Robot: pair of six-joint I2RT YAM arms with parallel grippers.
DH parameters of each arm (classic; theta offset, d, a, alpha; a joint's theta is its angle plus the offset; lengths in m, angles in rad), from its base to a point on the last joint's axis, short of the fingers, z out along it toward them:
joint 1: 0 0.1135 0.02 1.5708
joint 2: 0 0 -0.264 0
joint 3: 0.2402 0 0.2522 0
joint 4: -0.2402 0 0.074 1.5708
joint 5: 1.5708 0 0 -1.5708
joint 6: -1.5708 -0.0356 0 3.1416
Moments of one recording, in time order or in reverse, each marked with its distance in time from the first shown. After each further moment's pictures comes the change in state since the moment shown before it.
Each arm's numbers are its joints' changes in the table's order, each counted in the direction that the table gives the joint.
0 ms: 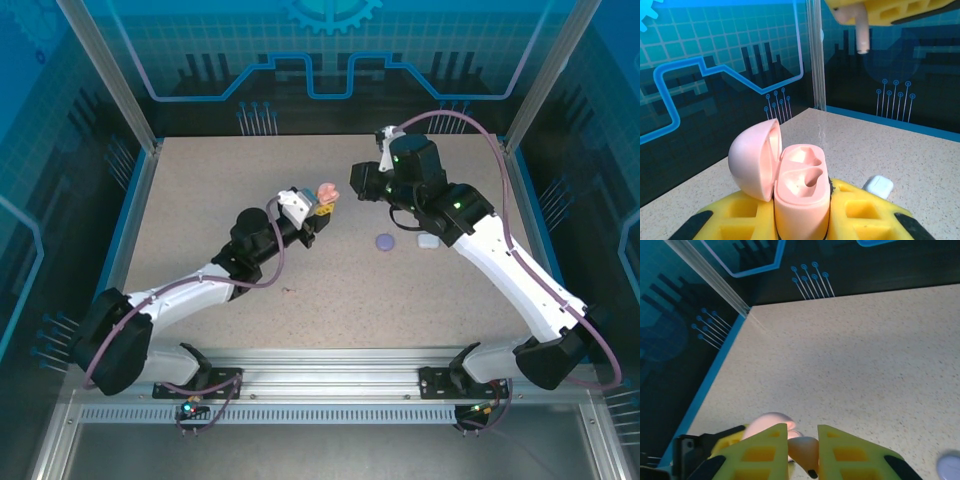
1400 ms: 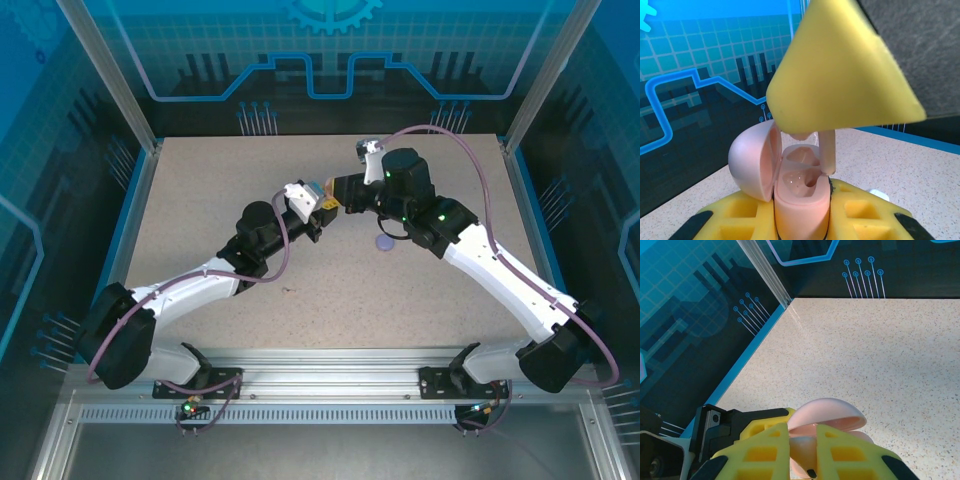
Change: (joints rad) left arm -0.019 -0.029 0.069 -0.024 -0.004 0.010; right arm 0.029 0.021 -0.182 0.238 -0.135 0.082
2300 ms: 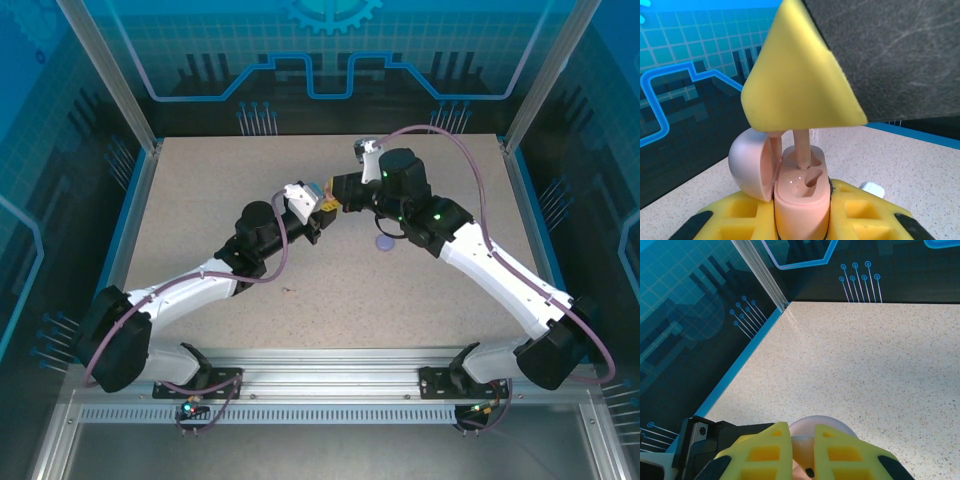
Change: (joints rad) left arm 0.000 0.021 0.000 -0.055 0.008 0.001; right arm 0.000 -0.020 -0.013 0.037 0.013 0.017
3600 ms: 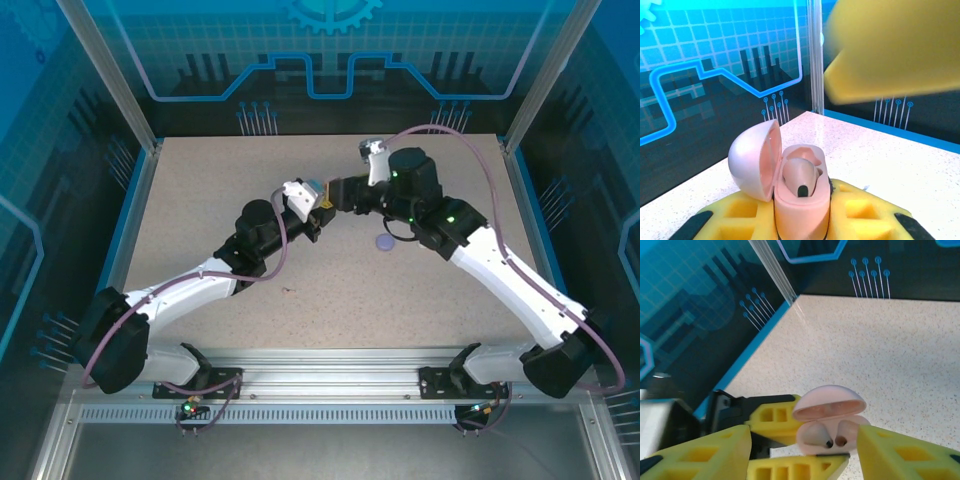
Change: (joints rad) left arm -0.003 0.008 0.017 -0.023 -0.044 0.024; right arm -0.003 0.068 0.049 -0.105 -0.037 0.014
